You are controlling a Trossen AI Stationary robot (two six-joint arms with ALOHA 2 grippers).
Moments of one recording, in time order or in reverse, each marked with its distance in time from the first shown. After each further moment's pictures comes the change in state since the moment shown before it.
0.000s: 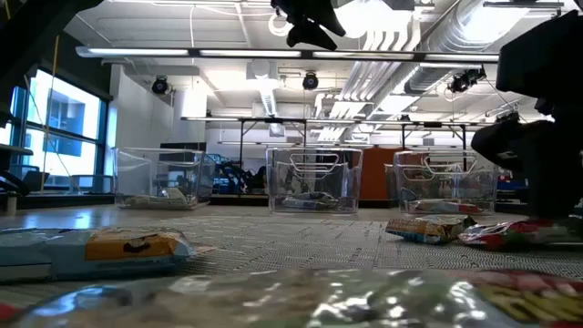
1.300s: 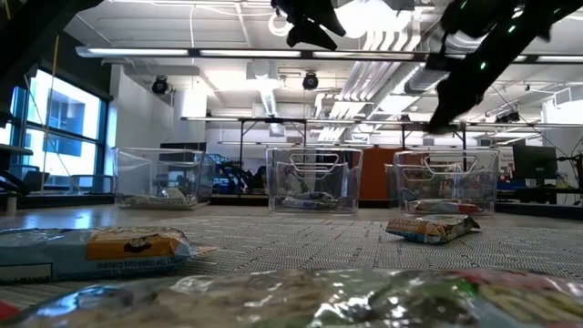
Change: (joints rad) left arm 0.000 0.000 0.000 0.003 -0.002 0.000; right arm -1.129 -0.718 0.002 -0.403 0.134 -0.586
